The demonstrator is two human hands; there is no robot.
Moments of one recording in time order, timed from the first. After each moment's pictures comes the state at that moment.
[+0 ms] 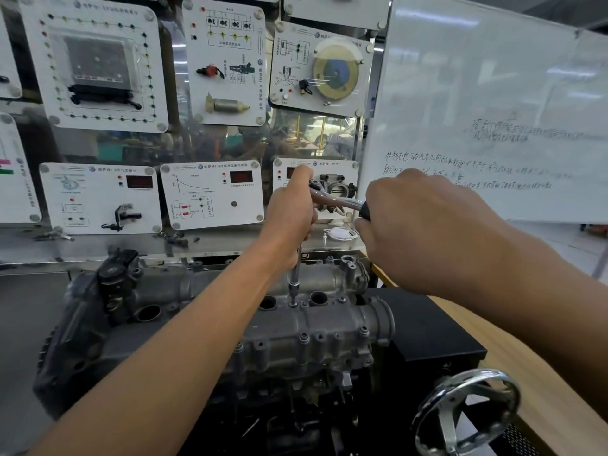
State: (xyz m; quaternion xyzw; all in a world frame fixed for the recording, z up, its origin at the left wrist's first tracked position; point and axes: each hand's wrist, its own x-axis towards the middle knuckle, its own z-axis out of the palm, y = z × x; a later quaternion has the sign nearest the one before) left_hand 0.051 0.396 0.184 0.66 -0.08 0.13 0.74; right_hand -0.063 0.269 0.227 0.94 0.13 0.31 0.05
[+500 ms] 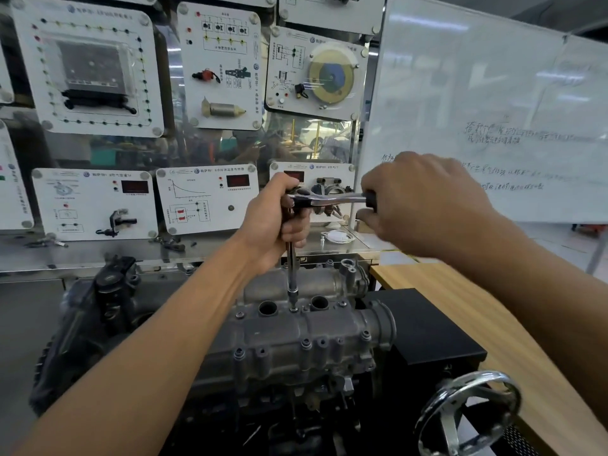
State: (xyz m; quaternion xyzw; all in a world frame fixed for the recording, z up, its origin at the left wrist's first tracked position) left_hand 0.051 0.434 0.182 0.63 -0.23 0.02 0.74; right_hand -0.010 0.252 0.233 0.89 0.15 0.41 0.11
